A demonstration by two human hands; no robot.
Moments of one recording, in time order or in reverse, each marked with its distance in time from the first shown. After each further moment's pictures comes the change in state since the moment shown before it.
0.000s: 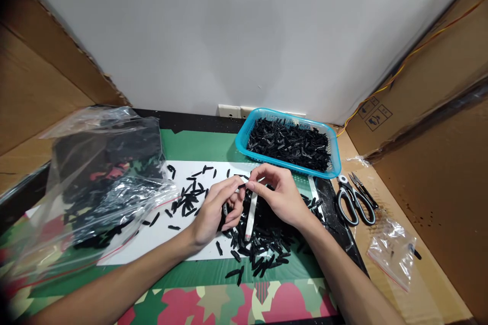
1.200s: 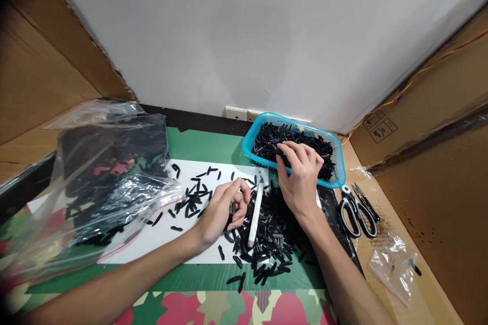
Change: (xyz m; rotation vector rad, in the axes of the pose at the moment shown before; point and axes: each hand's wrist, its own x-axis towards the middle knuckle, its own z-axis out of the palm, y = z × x) left_hand 0.004 -0.004 -0.001 0.018 0.106 0.007; right_hand 0.019 0.002 -0.019 -1.062 0.543 -0.496
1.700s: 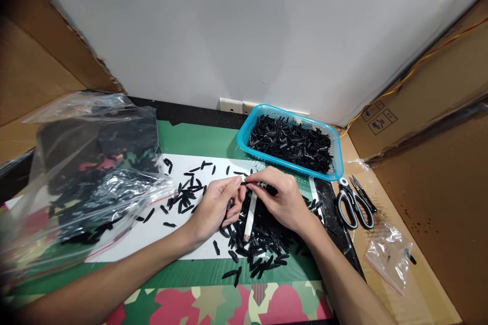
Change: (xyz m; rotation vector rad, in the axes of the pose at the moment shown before) left_hand 0.000 -0.003 0.001 0.030 -0.013 0.010; right_hand -0.020 -0.014 -0.011 0.612 -0.518 0.057
